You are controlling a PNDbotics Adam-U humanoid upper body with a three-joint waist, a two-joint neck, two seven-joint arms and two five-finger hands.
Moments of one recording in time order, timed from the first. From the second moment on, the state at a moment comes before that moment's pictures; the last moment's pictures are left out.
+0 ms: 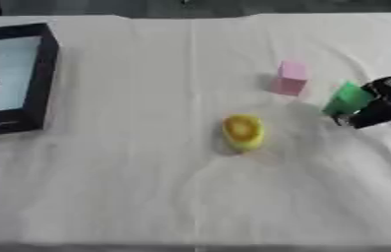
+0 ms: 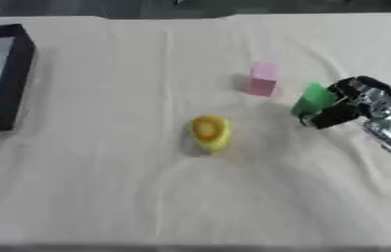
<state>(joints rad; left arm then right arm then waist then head) -0.18 0.63 -0.14 -1.99 0.33 0.09 0.48 -0.54 -0.94 0.42 -1.74 -0.41 0.83 -0.29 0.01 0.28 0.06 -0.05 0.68</state>
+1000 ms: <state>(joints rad) -0.29 0.73 -0.18 -1.99 0.35 0.12 0.37 -0.67 -0.72 0.39 -1.91 0.05 0.81 -0.31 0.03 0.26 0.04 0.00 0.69</state>
